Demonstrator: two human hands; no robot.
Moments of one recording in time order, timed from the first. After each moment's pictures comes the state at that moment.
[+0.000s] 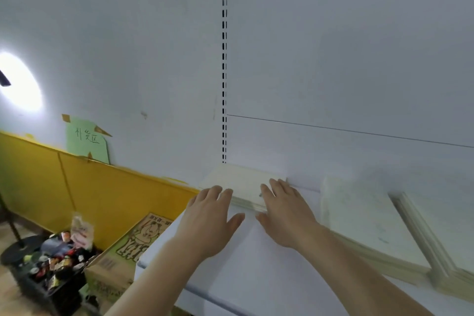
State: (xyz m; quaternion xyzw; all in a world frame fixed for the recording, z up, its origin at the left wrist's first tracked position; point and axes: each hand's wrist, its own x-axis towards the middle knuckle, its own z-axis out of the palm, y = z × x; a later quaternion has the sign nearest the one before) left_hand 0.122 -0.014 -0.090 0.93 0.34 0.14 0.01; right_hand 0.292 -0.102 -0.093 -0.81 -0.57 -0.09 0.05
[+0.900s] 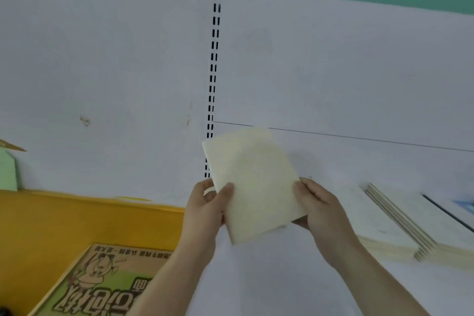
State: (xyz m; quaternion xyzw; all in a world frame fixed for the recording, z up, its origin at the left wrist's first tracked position) left_hand 0.124 0.062 -0.075 0.52 0.20 0.30 0.78; right_hand 0.222 -0.101 -0.044 -0.71 -0.25 0.07 0.66
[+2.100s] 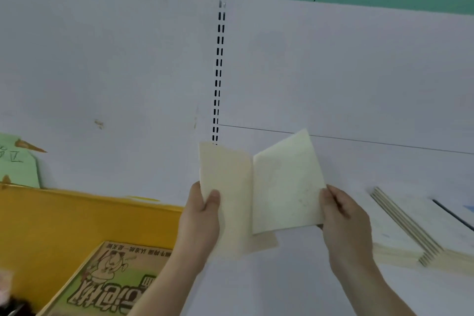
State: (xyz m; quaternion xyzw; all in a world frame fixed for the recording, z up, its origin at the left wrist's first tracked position) left_hand 0.097 0.052 -0.065 0.65 0.28 0.37 0.60; right_hand 0.223 -0.117 -0.054 -0.70 -0.17 -0.10 0.69
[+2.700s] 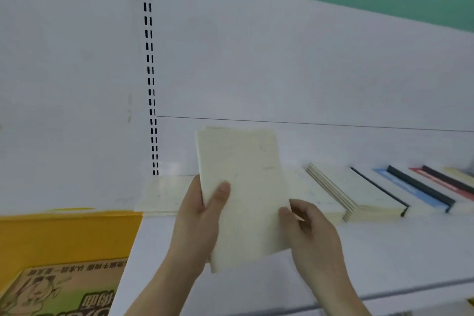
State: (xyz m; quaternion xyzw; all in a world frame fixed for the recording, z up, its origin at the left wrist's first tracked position) left_hand 0.120 -0.012 -0.057 0.65 0.12 0.32 0.68; right_hand 0.186 -0.180 -0.079 -0.80 -0.15 -0.09 0.57
